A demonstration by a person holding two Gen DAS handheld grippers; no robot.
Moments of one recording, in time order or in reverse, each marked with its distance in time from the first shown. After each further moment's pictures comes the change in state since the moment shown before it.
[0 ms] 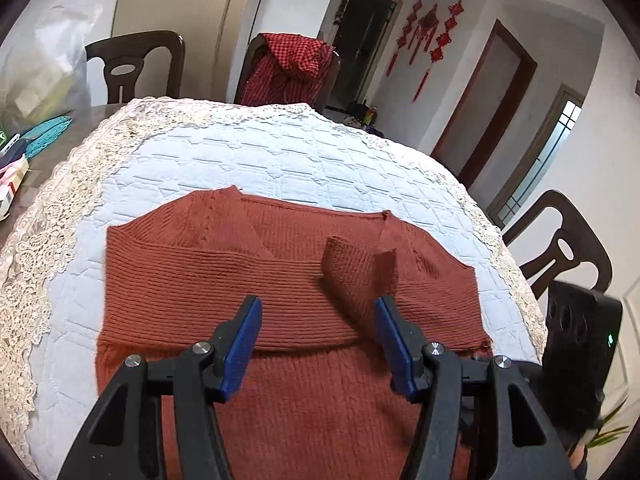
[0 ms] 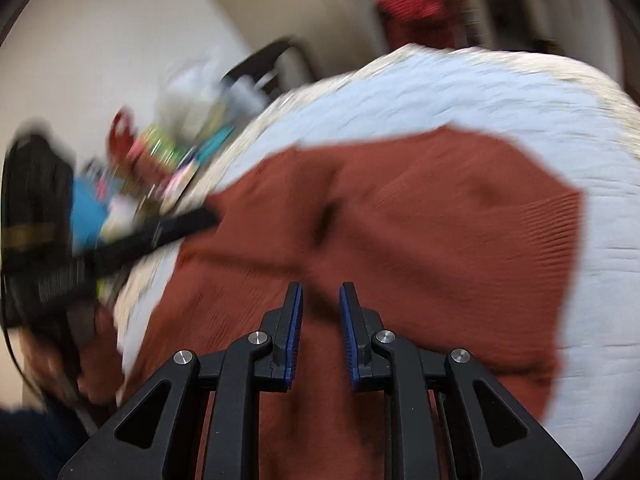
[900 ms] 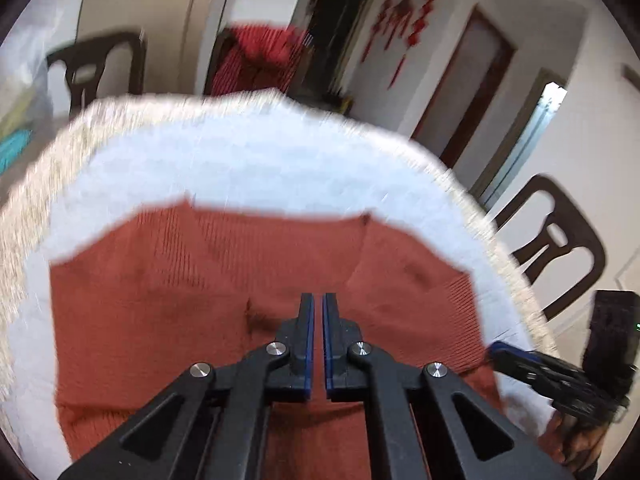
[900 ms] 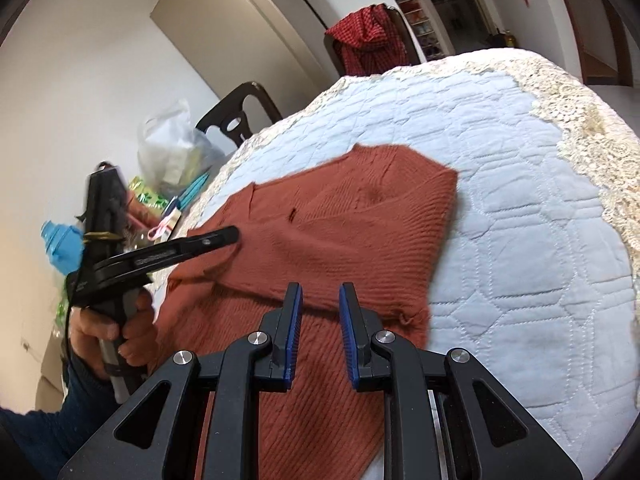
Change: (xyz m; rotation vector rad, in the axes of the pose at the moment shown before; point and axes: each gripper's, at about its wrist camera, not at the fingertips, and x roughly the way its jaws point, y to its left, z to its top) left arm 0.025 -0.015 0.019 0.082 0.001 -0.093; right arm -0.077 -0.060 -0.020 0.194 -0.192 -0.084
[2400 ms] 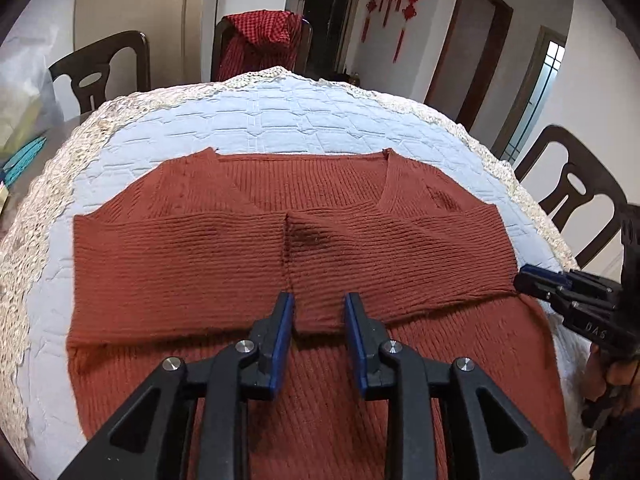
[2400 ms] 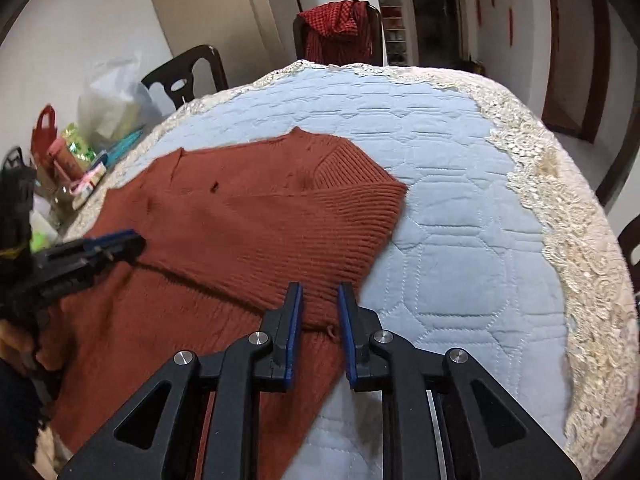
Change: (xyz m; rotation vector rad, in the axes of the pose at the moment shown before) left arm 0.013 0.010 -0.041 0.080 0.097 0.109; right arm 0.012 0.003 -0.002 -0.196 0.092 -0.336
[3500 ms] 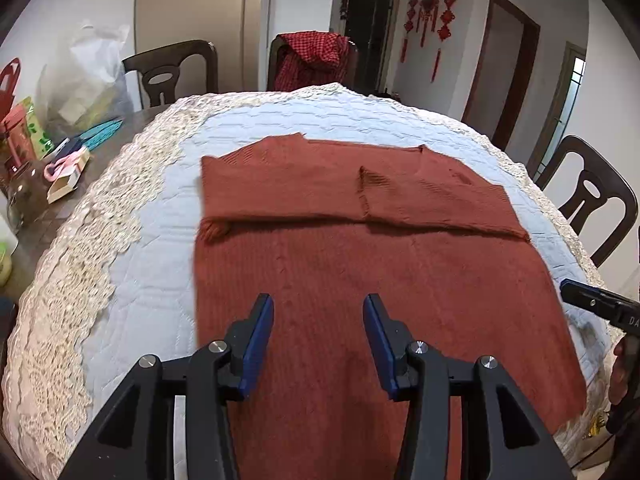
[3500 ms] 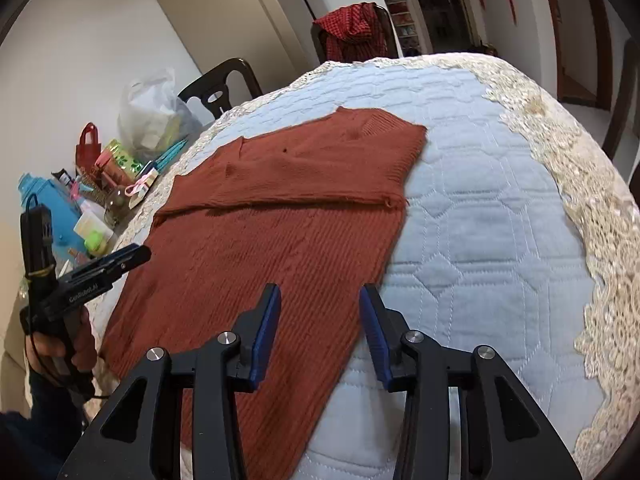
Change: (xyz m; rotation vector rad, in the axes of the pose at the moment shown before) left arm -0.079 0.024 -0.074 -0.062 -0.076 0.156; right arm -0.053 0.014 -0.059 0.130 -0.016 0.179
